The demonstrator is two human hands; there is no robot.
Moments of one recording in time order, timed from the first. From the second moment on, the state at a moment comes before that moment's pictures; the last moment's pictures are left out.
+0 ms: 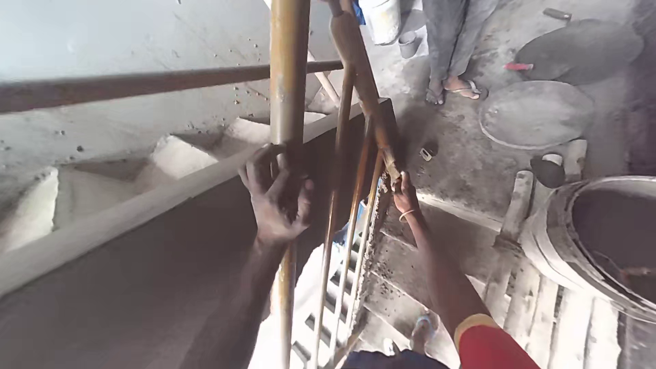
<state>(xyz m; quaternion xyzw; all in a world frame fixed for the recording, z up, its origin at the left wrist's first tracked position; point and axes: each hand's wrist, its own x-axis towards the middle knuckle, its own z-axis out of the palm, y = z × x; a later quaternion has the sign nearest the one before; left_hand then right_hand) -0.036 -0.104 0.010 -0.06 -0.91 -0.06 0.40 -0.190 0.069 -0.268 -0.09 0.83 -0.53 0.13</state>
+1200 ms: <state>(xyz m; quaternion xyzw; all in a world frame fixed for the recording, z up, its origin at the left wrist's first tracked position) -0.036 -0.103 0.012 -0.06 -0.91 -0.09 0.40 -0.210 0.084 -0.093 -0.12 0.97 -0.19 0.13</state>
